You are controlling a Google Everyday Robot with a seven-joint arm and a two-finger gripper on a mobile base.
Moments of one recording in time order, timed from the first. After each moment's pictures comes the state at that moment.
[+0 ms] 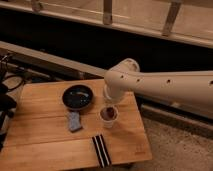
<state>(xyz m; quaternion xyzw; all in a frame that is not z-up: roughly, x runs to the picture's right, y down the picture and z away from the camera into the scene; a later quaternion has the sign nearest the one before) 0.012 0.080 0.710 -0.25 0.09 0.60 0.75</state>
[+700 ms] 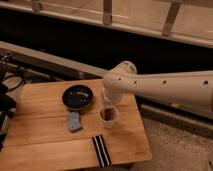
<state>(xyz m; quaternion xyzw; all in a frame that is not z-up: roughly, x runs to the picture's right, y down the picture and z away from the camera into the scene) 0.004 0.087 0.717 -0.25 0.08 0.60 0.75</state>
